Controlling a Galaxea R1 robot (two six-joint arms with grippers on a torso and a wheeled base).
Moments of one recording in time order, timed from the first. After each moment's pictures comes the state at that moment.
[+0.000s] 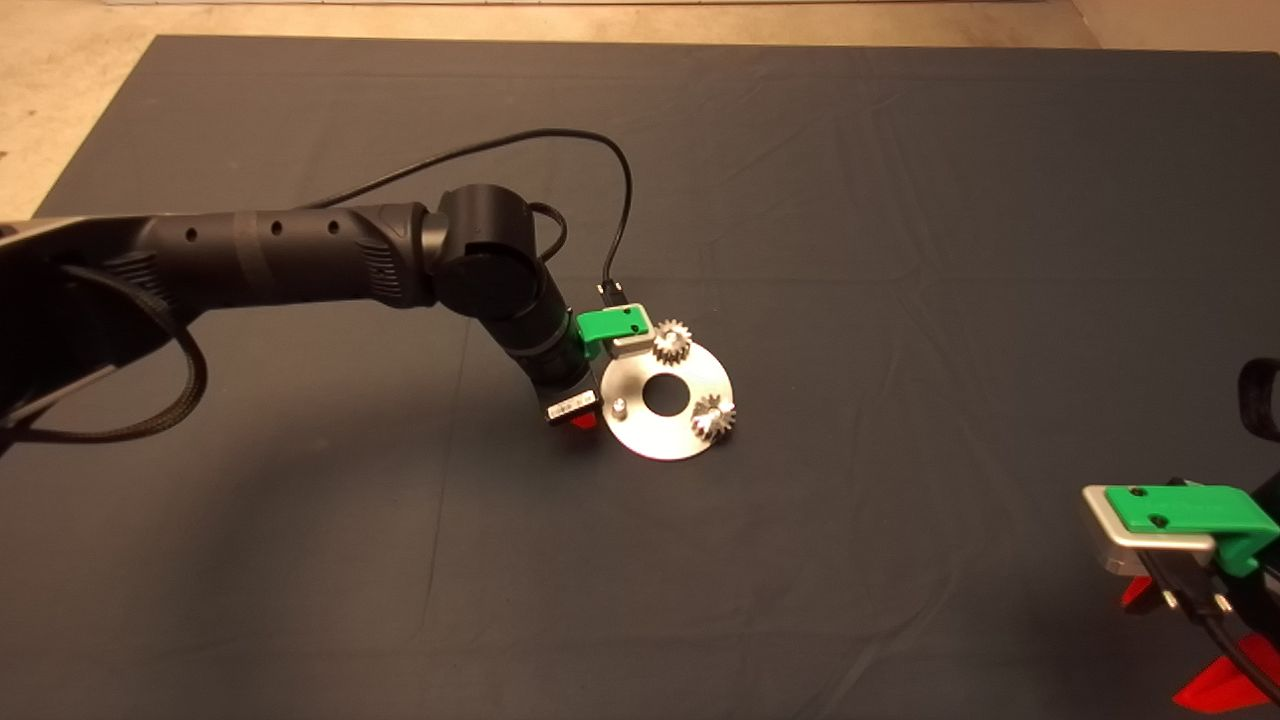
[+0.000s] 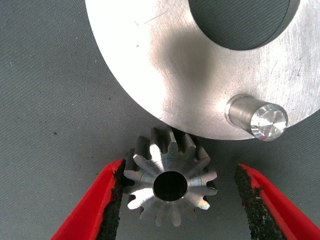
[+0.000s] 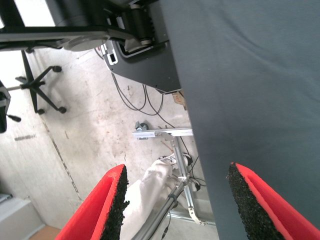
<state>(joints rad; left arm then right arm) -0.31 2.64 -1.19 0.42 1.30 -0.25 0.48 1.93 -0.54 0.33 -1.43 0.15</state>
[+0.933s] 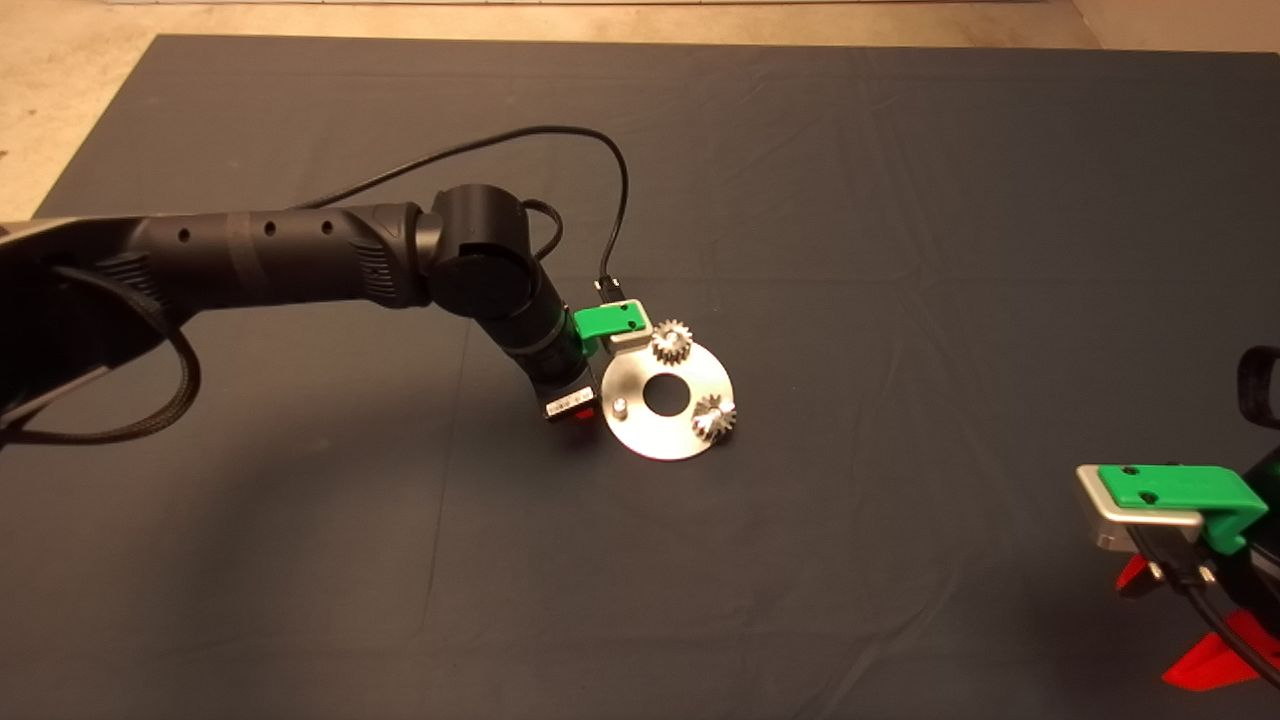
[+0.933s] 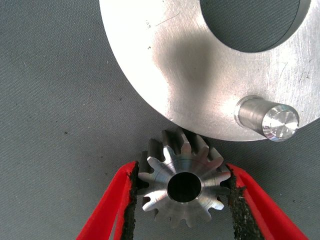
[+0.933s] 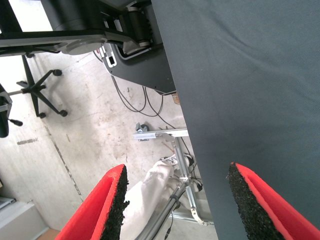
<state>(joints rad) -0.31 2.63 -1.19 0.43 1.28 -0.25 0.48 1.93 -0.56 0.33 -1.44 0.15</state>
